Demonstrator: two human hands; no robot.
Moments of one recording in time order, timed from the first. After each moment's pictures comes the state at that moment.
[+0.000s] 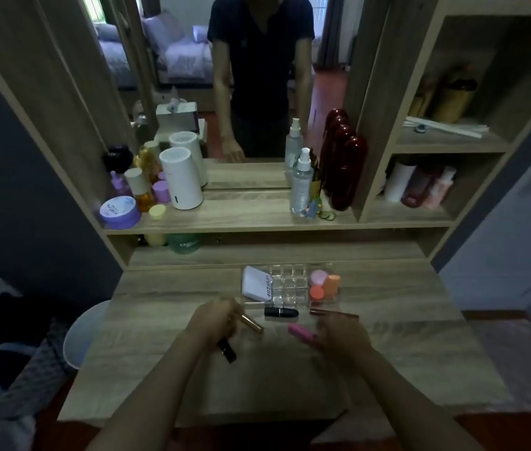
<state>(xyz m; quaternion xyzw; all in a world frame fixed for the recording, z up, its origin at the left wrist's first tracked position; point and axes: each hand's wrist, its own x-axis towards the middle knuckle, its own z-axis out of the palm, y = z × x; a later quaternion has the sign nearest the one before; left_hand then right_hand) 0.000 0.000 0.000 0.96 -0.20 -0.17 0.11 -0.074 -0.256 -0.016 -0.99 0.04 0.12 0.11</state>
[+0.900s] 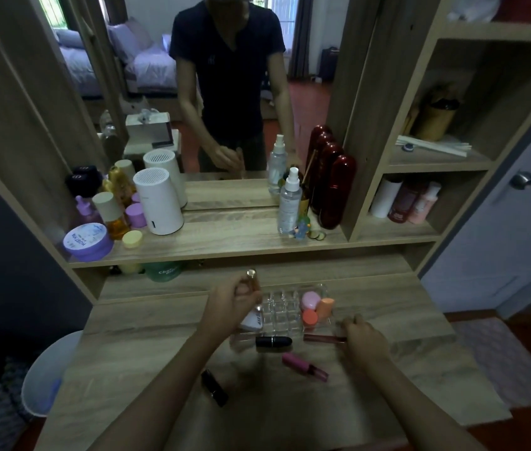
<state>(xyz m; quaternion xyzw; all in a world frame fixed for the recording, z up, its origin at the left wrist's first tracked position) 0.045 -0.049 0.032 0.86 -0.17 -0.01 0.48 -0.054 -0.293 -0.005 -0.97 0.17 0.14 0.06</state>
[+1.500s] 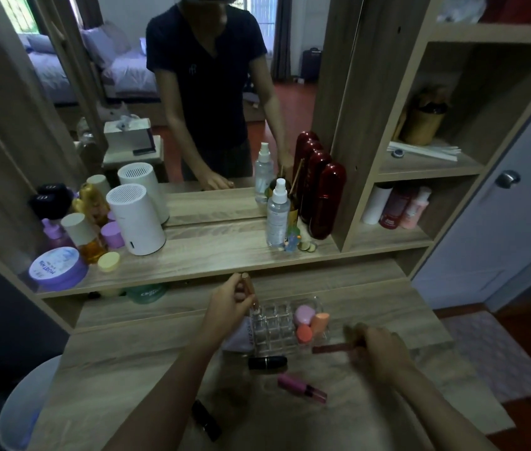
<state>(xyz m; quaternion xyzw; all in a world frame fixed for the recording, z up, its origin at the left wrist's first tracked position) 0.097 -0.076 0.007 0.85 -0.18 -0.06 0.49 -0.056 -0.330 0.010 -0.97 0.18 0.12 0.11</state>
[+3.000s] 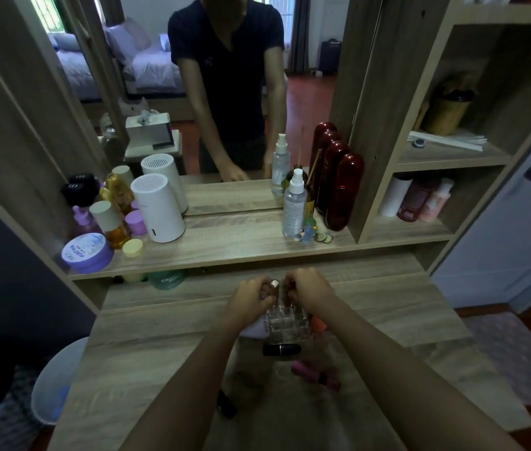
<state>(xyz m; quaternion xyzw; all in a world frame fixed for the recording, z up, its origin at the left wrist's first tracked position) 0.093 -0.083 0.004 0.91 -0.22 -0.09 0.35 0.055 -0.228 0.047 -0.97 0.07 0.09 0.21</state>
